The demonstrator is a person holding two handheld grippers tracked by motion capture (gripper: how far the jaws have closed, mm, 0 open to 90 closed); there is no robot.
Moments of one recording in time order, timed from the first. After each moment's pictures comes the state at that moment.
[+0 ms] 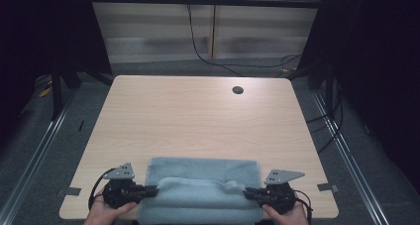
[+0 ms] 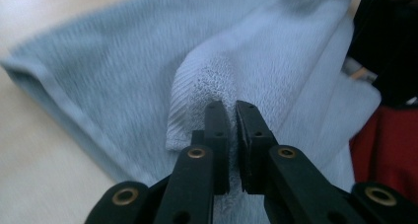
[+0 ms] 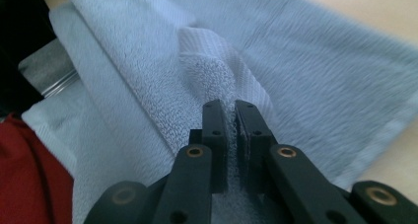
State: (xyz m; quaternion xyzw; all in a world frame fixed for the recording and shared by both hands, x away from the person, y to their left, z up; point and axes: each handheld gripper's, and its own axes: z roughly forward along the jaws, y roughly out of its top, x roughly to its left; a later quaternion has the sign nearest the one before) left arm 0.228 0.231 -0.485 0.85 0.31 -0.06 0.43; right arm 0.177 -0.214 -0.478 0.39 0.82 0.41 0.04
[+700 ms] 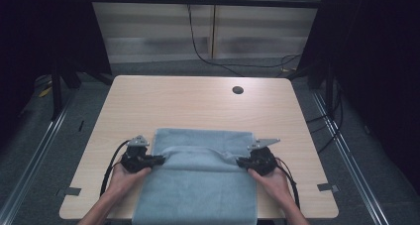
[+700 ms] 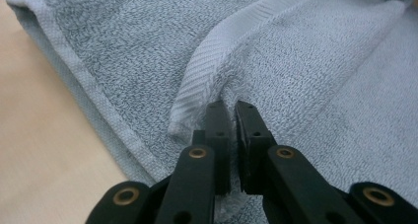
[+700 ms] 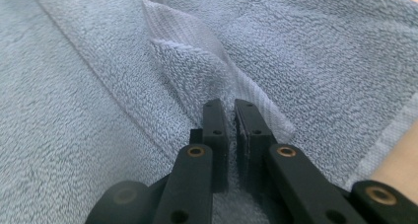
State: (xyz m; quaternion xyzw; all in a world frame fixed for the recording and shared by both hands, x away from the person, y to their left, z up) left arm 0.343 0.203 -0.500 0.84 0.36 0.02 0.40; right arm 0.293 -0.202 -0.494 0.43 0.83 0.35 0.10
